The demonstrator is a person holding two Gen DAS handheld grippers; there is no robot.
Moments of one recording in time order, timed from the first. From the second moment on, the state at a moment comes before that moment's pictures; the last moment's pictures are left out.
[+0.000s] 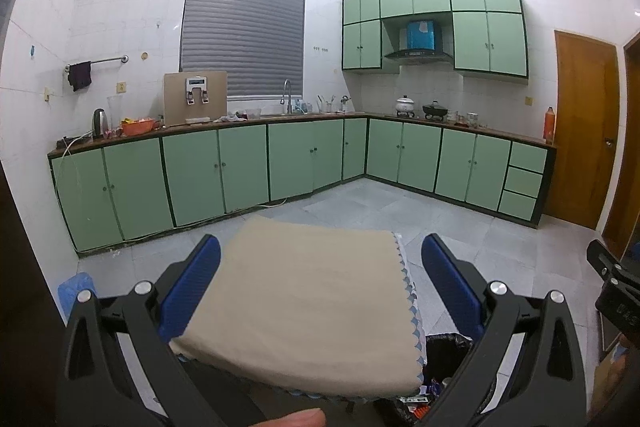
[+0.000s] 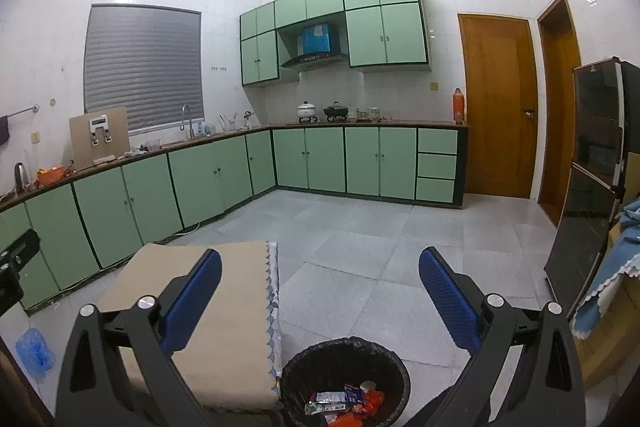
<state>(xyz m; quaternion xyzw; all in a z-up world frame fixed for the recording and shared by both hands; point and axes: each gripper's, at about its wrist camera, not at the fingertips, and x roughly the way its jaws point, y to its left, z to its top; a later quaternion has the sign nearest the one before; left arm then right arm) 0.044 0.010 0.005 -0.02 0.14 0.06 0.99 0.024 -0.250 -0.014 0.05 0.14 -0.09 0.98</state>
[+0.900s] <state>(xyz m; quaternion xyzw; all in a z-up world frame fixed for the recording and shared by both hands) 0.043 0.018 -0.009 -0.02 0.14 0.03 0.99 0.029 -0.265 -0.018 0.06 0.15 -0.14 0.98</state>
